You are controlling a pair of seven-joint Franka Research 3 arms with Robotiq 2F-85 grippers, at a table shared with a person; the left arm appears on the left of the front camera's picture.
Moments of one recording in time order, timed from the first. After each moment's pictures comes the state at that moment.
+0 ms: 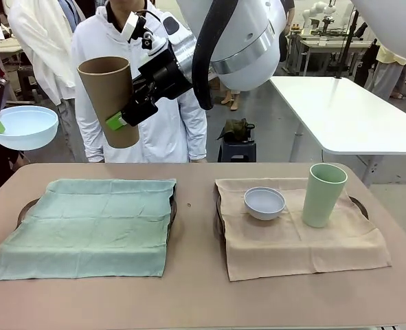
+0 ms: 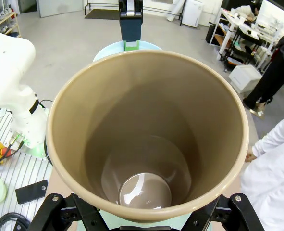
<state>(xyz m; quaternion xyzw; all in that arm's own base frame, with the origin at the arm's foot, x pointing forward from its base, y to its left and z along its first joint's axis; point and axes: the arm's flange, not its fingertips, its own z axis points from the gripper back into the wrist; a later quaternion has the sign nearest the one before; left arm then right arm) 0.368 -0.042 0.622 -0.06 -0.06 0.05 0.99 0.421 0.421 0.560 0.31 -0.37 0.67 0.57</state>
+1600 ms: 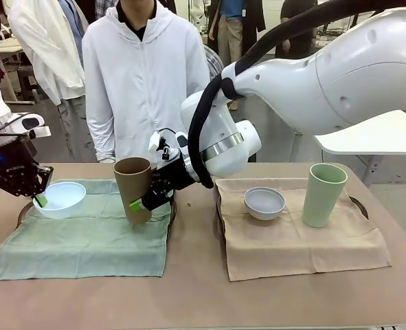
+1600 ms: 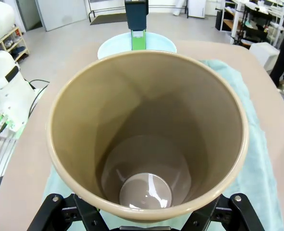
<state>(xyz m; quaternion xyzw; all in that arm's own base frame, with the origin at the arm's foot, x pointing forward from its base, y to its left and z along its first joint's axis) 0.445 -0.021 0.400 -0.08 0.00 0.02 1.00 0.475 0.417 0.307 0.38 -0.32 0.62 0.60</state>
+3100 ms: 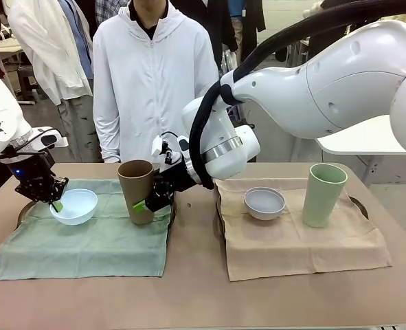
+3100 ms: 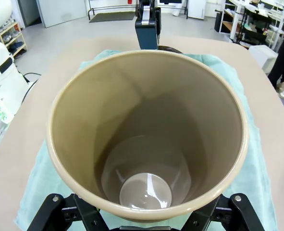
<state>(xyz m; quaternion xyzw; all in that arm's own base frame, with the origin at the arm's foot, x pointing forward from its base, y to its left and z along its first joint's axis) 0.471 -0.034 0.355 -0.08 -0.03 -0.04 1.00 0.490 0.413 0.292 0.37 -0.34 0.63 0.59</state>
